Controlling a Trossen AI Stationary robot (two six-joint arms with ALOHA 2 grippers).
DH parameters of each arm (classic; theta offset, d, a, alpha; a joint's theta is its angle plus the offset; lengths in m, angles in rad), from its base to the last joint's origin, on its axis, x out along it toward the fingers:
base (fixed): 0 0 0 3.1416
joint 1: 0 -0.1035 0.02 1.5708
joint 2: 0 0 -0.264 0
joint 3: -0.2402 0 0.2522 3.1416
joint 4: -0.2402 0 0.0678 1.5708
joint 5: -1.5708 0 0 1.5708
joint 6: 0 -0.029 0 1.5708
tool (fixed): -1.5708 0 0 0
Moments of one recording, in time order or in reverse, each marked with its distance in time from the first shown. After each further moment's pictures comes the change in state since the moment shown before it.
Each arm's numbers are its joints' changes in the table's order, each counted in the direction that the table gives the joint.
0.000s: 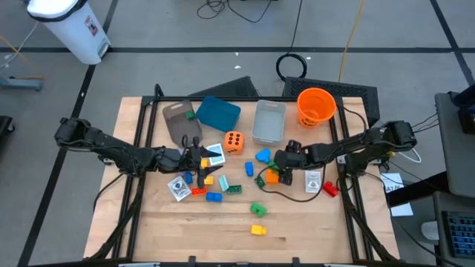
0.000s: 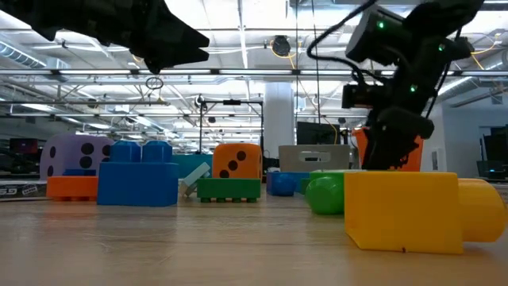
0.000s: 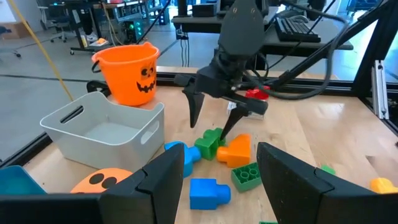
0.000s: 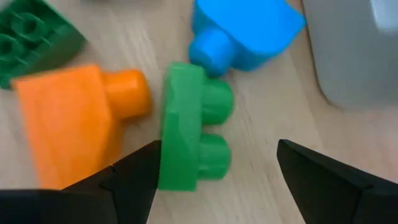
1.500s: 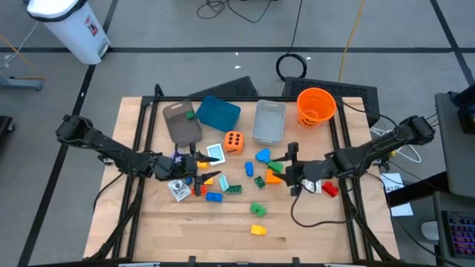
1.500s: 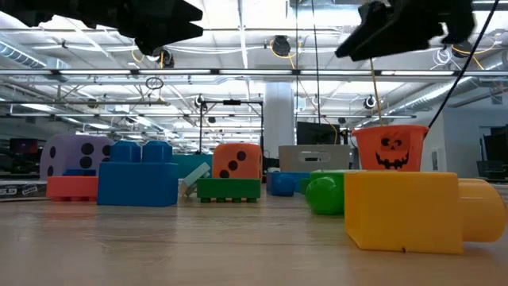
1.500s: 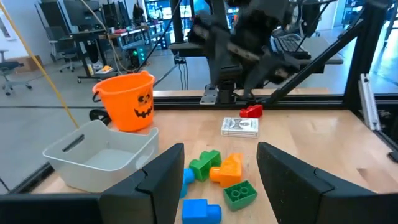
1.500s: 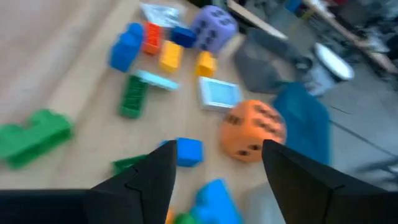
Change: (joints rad) left arm 0.128 0.000 0.000 0.093 -0.140 -0.089; right arm -0.294 -0.324 -0.083 0.173 0.252 0.580
